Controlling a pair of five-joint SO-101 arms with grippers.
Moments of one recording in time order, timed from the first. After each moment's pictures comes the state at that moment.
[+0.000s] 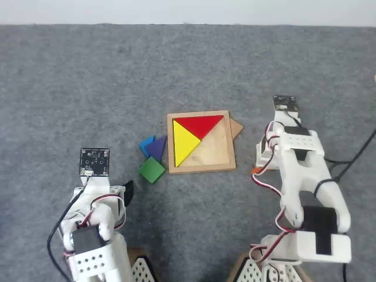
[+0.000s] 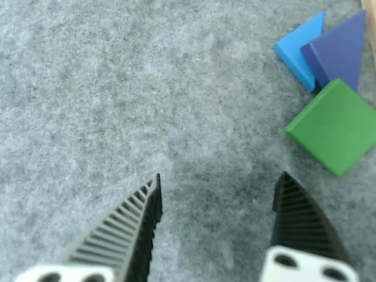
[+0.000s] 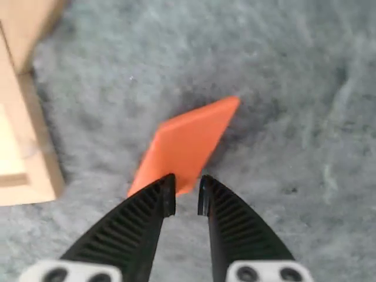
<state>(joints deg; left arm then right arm) -22.4 -102.8 97.1 72.2 -8.8 1.8 -1.6 39.4 54.2 1.3</state>
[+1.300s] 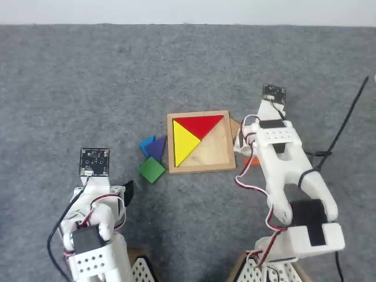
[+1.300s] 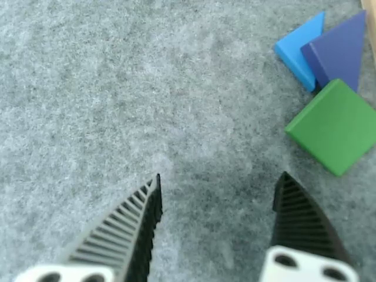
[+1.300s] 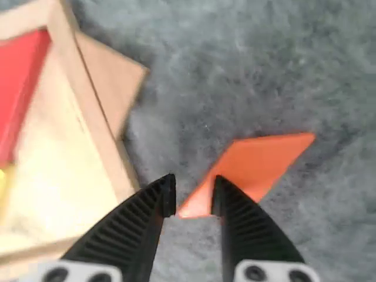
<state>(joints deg) -22.4 -102.8 97.1 72.2 -8.8 -10.0 2.6 32.4 50.5 -22.4</state>
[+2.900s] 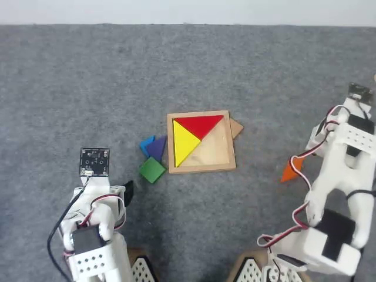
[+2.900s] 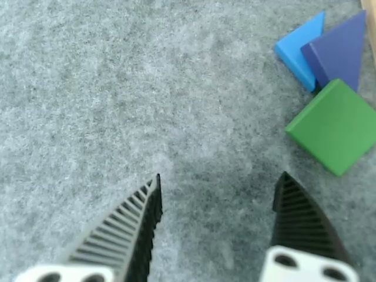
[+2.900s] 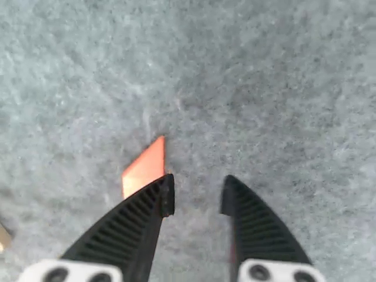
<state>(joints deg) -22.4 -102.8 97.1 72.2 -8.8 21.5 -4.5 22.3 67.4 3.2</state>
